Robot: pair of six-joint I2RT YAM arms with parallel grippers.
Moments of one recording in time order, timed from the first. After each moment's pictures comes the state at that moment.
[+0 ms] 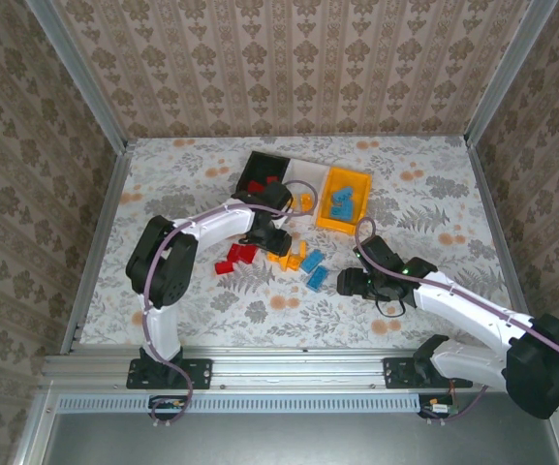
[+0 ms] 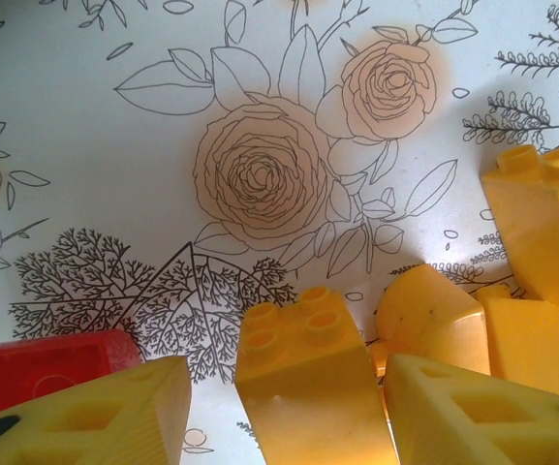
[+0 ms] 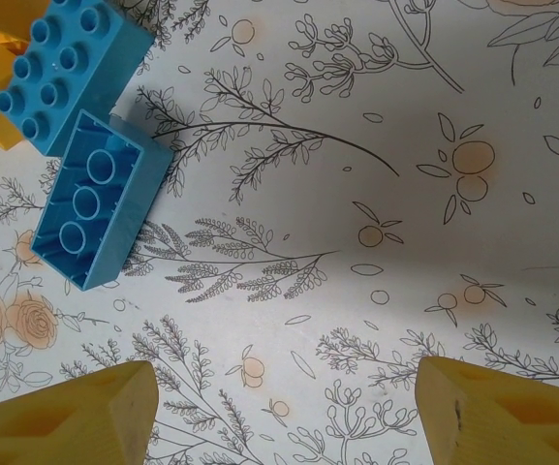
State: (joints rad) left arm -0.71 1.93 1.38 -0.75 0.03 -0.18; right arm 0.60 1.11 0.63 -0.63 0.00 0.72
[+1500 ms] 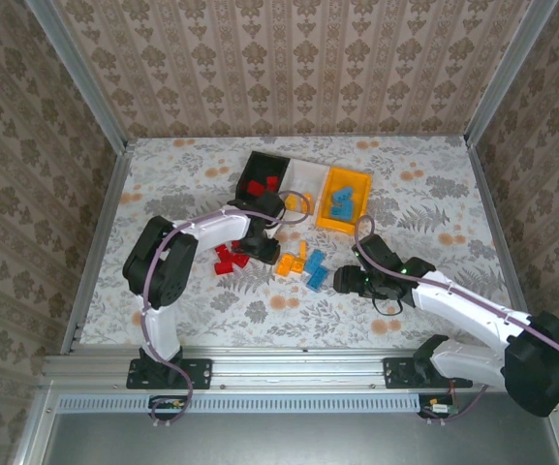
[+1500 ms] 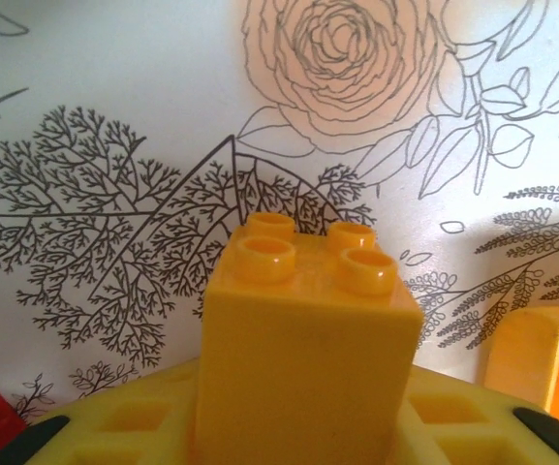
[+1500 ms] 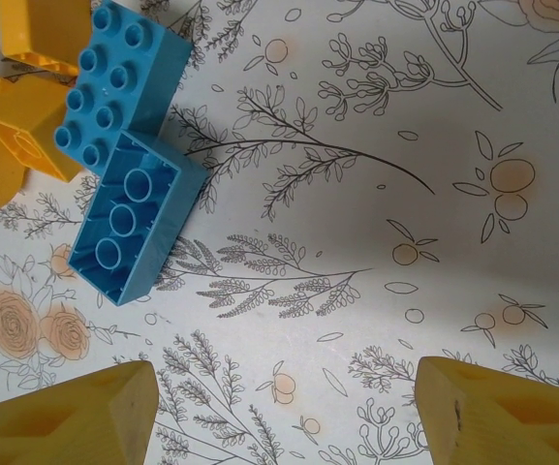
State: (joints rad) left arm -0.68 1.91 1.26 -0.73 0.03 -0.19; right arm 0.61 1.13 0.63 -0.58 -0.01 0.74
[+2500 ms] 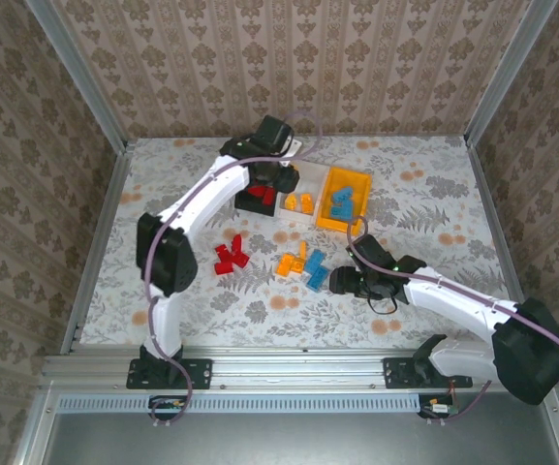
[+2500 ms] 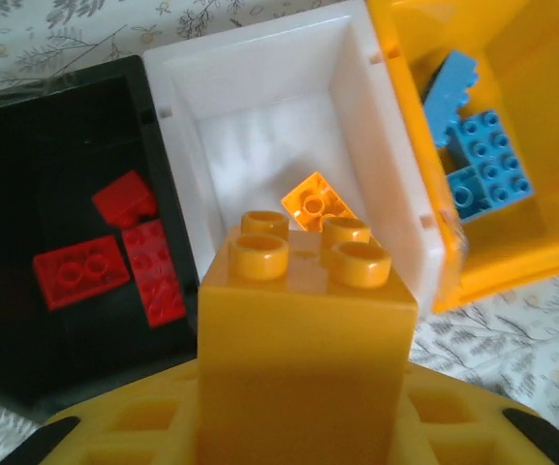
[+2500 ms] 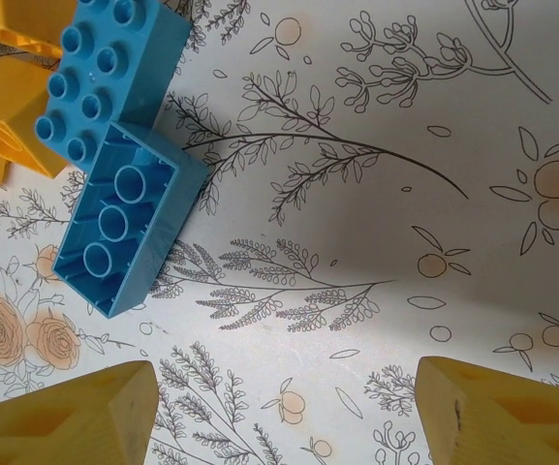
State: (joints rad) left arm -0.63 2.10 2.05 -0.94 0.03 -0.03; right arm 0.62 1.19 0.63 -0.53 -0.03 0.74
